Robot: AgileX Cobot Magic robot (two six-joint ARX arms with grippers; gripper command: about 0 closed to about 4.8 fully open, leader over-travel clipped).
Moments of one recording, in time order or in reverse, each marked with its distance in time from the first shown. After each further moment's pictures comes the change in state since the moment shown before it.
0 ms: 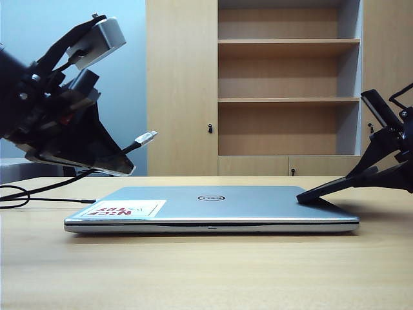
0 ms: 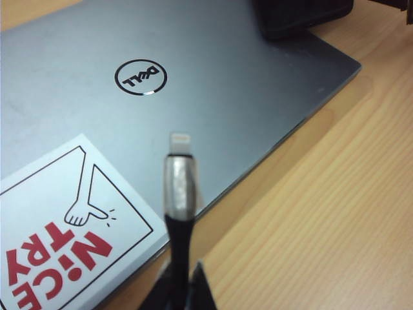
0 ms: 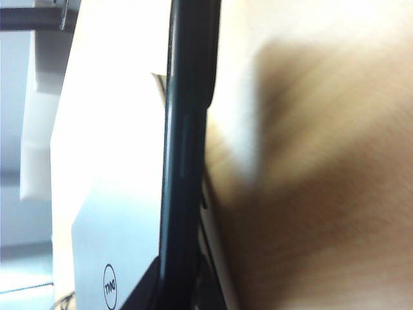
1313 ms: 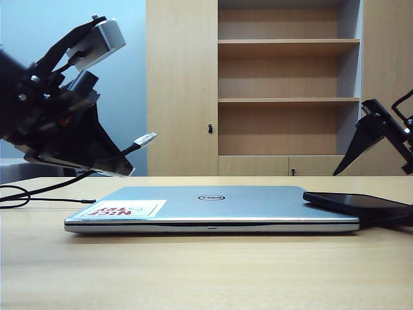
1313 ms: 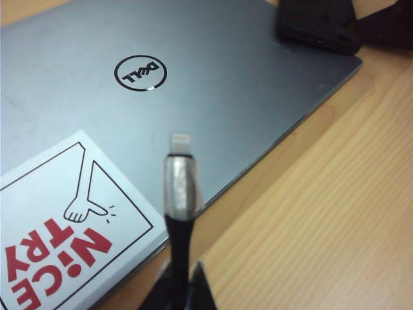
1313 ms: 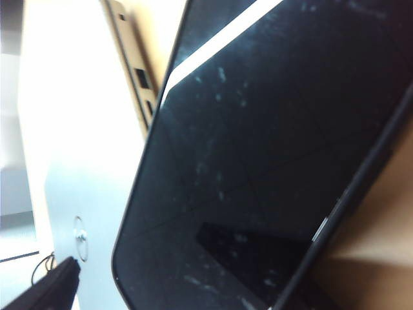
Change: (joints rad) left arm 0.000 0.000 0.000 -0.007 0.000 0.000; right arm 0.002 -0.026 -0.010 -0.122 -0.076 -0.019
